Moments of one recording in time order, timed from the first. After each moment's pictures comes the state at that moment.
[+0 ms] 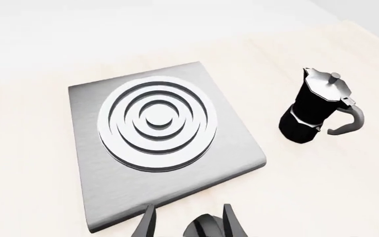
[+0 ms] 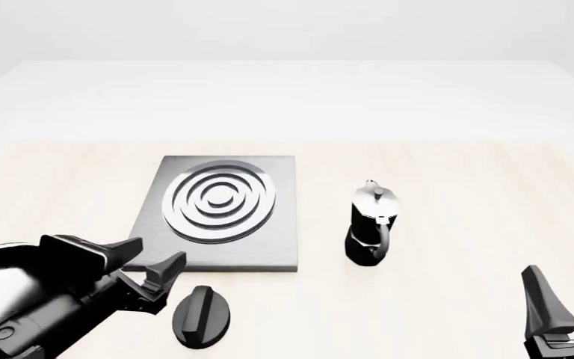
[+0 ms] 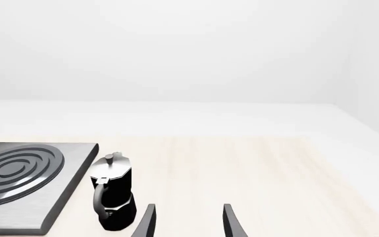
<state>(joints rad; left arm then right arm) -0.43 1.00 -0.21 -0.35 -0.09 -0.01 0.01 0.00 0.00 -0.02</state>
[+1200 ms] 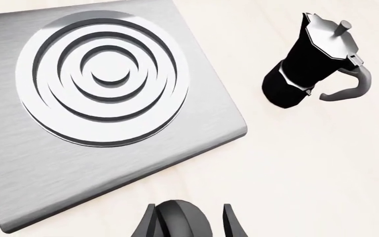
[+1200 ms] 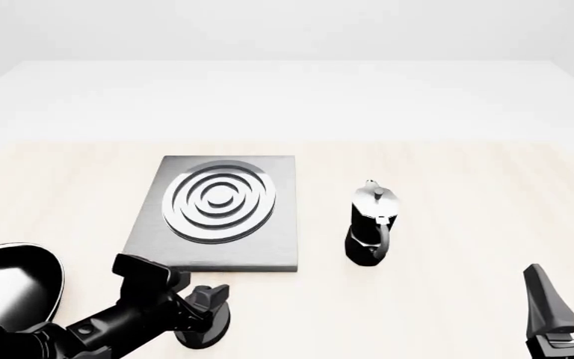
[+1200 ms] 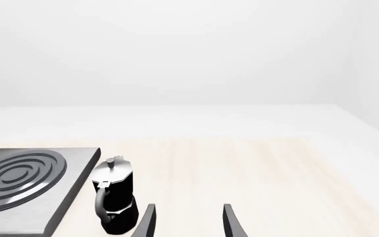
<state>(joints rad) -0.59 1.42 -0.22 -0.57 -0.25 -0.01 0.00 0.00 -0.01 0.00</state>
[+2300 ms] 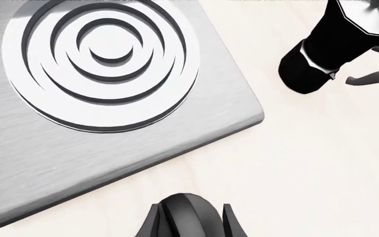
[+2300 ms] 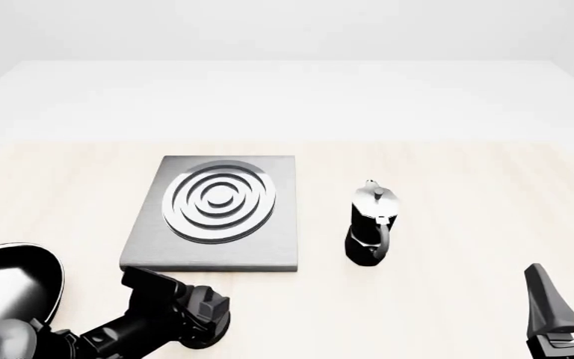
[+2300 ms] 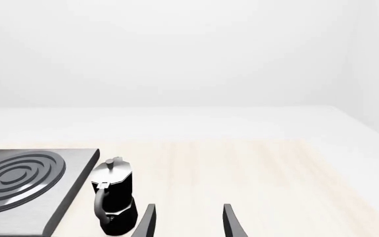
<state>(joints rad) -0.57 1.62 -0.19 -0.75 -0.26 -0.01 0.00 0.00 -0.02 0.00</state>
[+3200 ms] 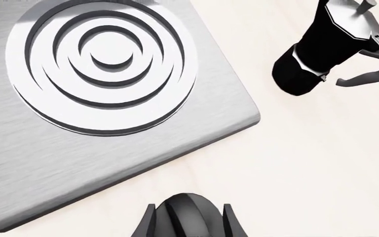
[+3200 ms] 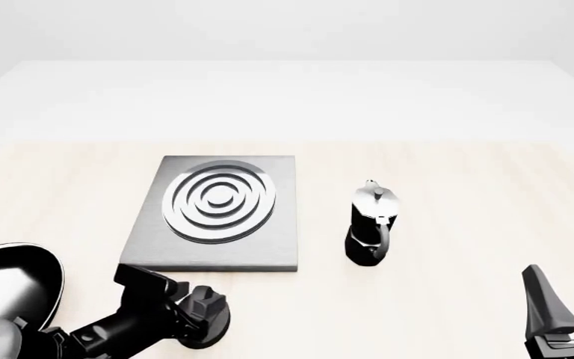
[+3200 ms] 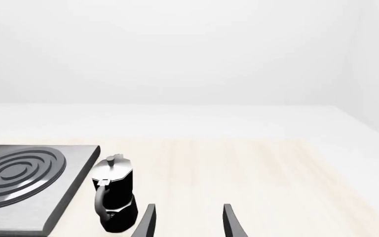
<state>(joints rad) -0.48 1.60 -0.17 -0.77 -0.32 -0.01 0.00 0.00 -0.01 -0.01</state>
